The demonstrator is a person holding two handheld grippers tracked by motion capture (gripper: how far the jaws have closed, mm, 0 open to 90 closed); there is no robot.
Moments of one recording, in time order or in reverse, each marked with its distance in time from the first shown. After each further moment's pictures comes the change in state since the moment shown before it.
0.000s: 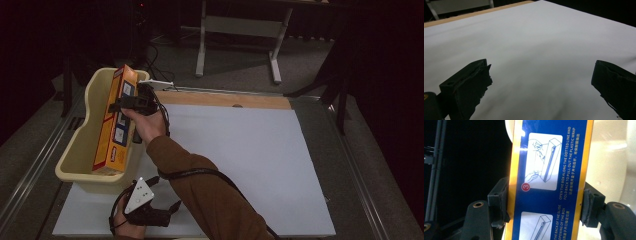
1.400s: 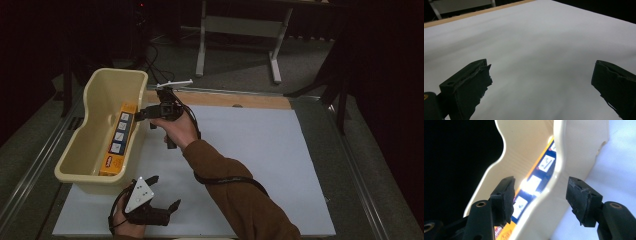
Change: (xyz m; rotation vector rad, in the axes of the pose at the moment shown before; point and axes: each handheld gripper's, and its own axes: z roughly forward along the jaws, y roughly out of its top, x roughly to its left) left arm 0.002 0.000 0.000 0.010 0.017 0.009; right arm -0.029 -0.009 -0.062 0.022 -0.098 -0.308
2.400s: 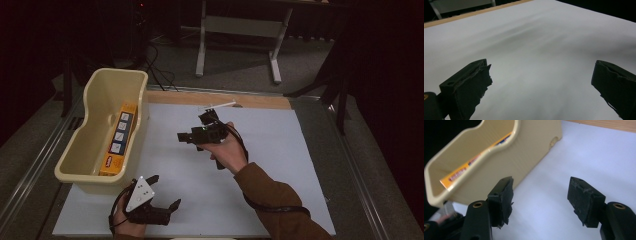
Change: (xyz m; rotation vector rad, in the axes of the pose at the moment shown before) left arm 0.000 0.001 0.002 0.008 0.001 0.003; right arm -0.057 -0.069 -0.088 -0.082 -0.123 -0.283
